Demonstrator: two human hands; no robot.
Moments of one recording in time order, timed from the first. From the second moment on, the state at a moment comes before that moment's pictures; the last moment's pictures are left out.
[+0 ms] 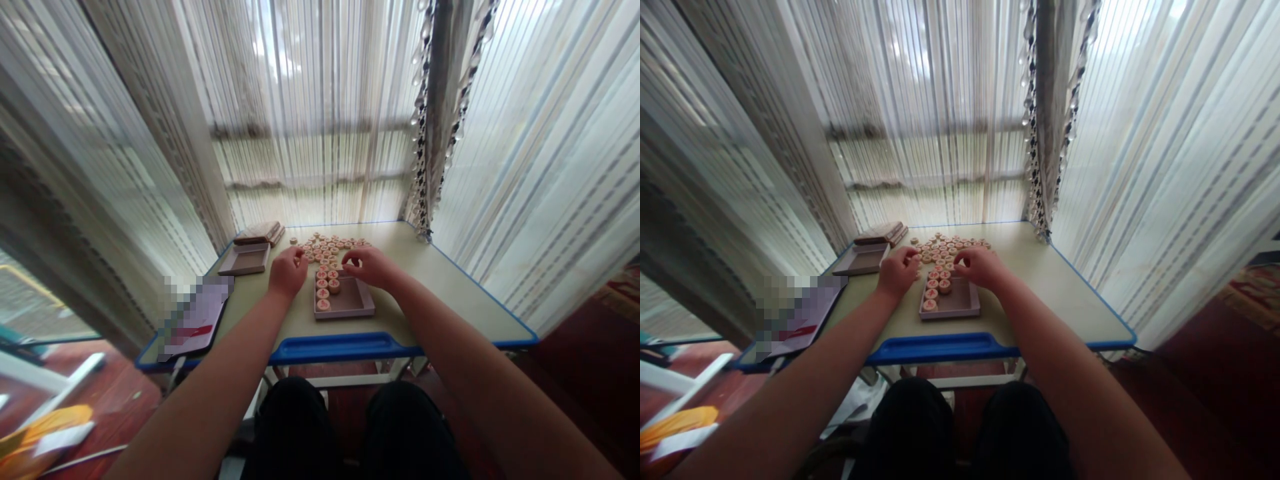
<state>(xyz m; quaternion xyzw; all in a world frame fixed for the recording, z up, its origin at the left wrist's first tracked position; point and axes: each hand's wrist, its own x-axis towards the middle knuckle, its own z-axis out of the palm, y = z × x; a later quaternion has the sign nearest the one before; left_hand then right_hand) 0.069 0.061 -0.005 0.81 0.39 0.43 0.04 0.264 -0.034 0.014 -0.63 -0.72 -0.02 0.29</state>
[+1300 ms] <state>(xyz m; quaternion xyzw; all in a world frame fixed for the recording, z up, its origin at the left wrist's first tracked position) 0.071 0.062 -0.010 0.90 0.36 0.25 0.04 0.282 -0.020 -0.004 -0.62 -0.70 -0.07 0.35</state>
